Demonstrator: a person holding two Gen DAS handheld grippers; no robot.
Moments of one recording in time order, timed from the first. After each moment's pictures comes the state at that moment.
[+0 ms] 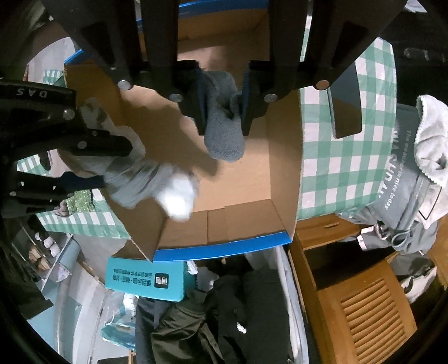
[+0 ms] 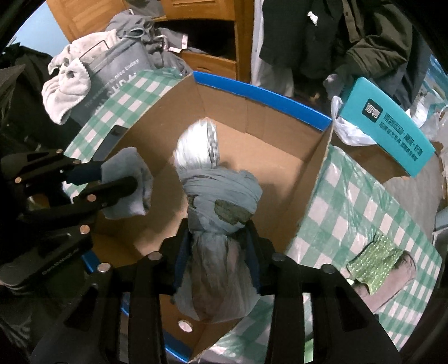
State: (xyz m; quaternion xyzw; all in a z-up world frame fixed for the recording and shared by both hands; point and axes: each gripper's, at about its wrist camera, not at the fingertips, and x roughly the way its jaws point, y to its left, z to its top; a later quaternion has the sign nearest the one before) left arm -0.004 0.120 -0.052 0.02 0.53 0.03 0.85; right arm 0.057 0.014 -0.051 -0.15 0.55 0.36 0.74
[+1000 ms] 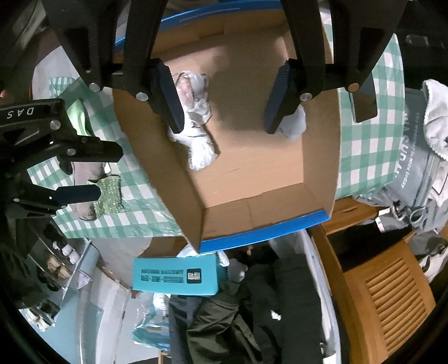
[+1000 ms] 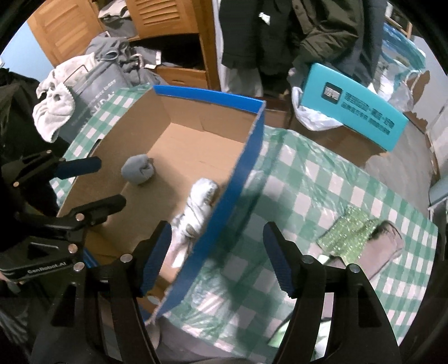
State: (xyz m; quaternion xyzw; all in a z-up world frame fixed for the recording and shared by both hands) left arm 0.001 0.066 -0.038 0.03 0.52 -0.02 0.86; right arm 0.062 -0.064 -0.040 -0.10 0.54 0.32 0.77
